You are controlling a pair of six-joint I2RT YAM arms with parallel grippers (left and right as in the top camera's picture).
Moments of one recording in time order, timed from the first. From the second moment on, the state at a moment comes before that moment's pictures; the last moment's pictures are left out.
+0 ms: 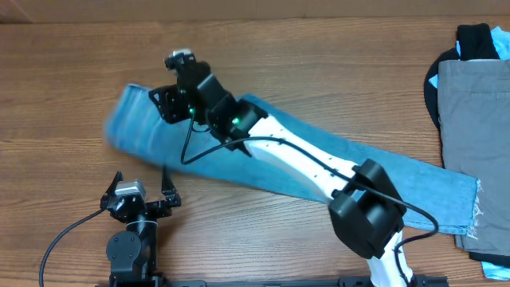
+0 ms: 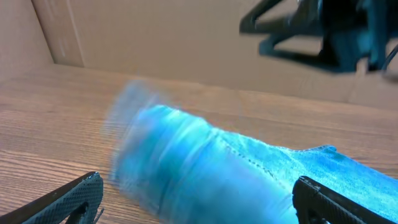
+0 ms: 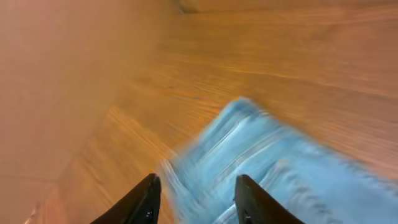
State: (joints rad) left arm 0.03 0.03 0.01 -0.07 -0.09 -0.12; right arm 0.84 2.11 1.78 -0.12 -0.13 0.56
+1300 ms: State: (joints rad) left arm 0.03 0.03 0.01 -0.07 -0.09 -0.12; right arm -0.03 1.39 2.02 -1.64 0.12 0.70
